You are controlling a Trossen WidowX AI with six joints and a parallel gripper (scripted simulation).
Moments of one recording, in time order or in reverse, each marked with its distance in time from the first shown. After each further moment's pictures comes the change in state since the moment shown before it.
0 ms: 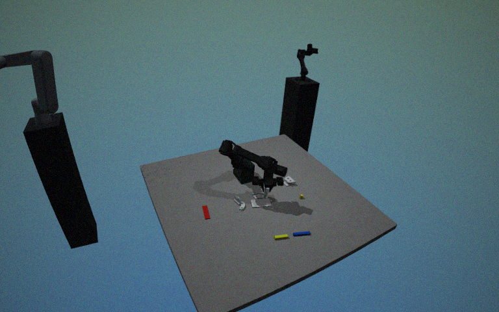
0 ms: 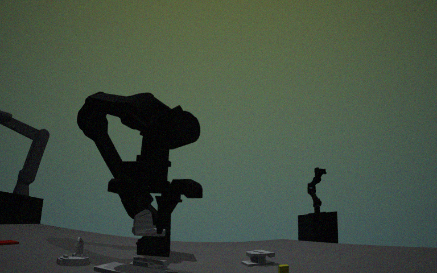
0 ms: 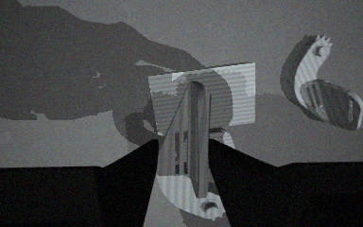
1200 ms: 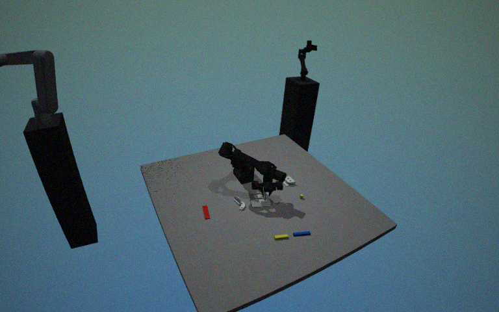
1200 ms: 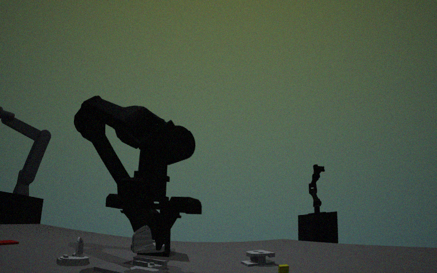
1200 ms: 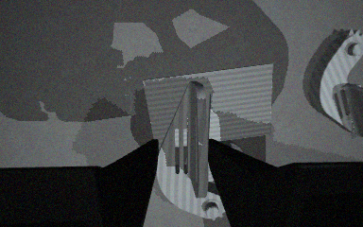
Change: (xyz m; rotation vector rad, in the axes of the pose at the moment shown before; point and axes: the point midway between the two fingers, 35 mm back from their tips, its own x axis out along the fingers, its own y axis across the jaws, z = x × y) arm 0.031 0.000 0.003 0.002 -0.002 0.003
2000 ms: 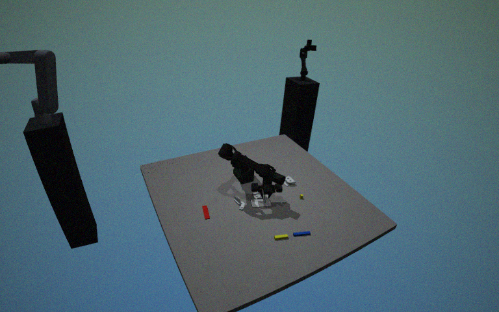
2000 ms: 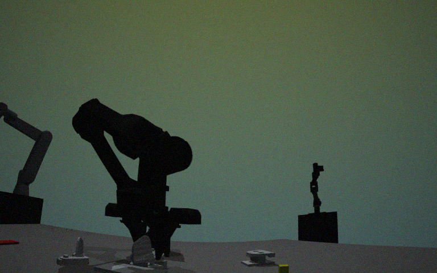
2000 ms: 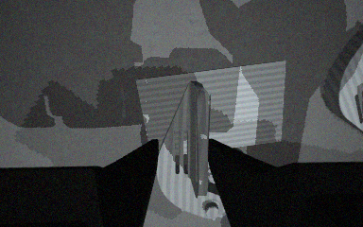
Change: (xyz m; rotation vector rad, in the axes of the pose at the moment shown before) arm 0.019 -0.002 -0.002 -0.002 0.001 -0.004
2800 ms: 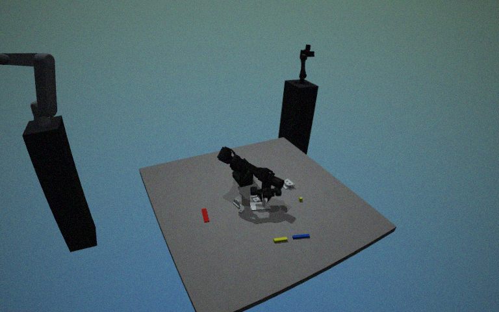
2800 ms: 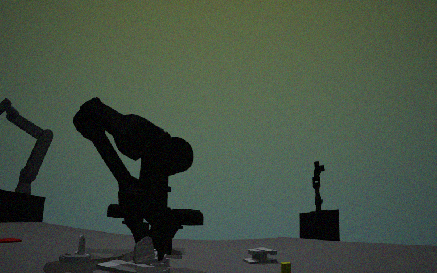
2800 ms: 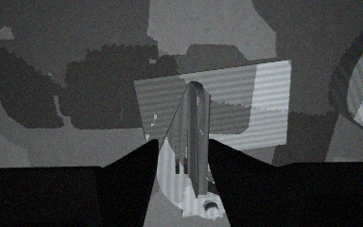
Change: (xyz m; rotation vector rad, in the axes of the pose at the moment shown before) arm 0.006 0.000 0.000 0.005 0.000 0.000
